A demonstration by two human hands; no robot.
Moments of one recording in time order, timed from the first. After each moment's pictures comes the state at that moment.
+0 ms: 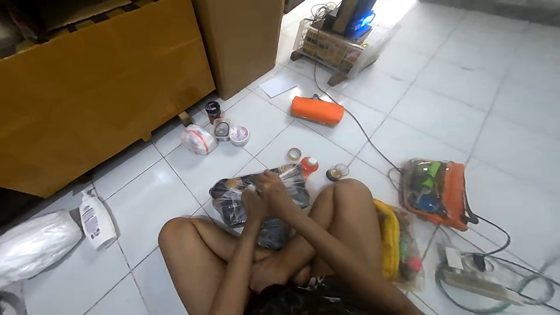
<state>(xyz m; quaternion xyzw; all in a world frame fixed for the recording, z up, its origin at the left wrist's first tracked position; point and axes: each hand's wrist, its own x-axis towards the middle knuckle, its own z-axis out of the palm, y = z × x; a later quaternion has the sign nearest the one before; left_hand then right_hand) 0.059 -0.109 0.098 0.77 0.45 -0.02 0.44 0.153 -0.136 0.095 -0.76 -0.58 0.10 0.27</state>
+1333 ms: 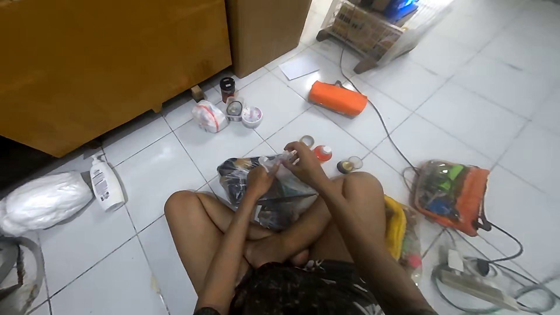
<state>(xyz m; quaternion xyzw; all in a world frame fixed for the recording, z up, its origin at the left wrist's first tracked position) 0.073 -0.052 0.061 0.80 0.35 0.00 0.49 0.214 -0.145 0.093 -0.81 -0.47 0.23 0.28</state>
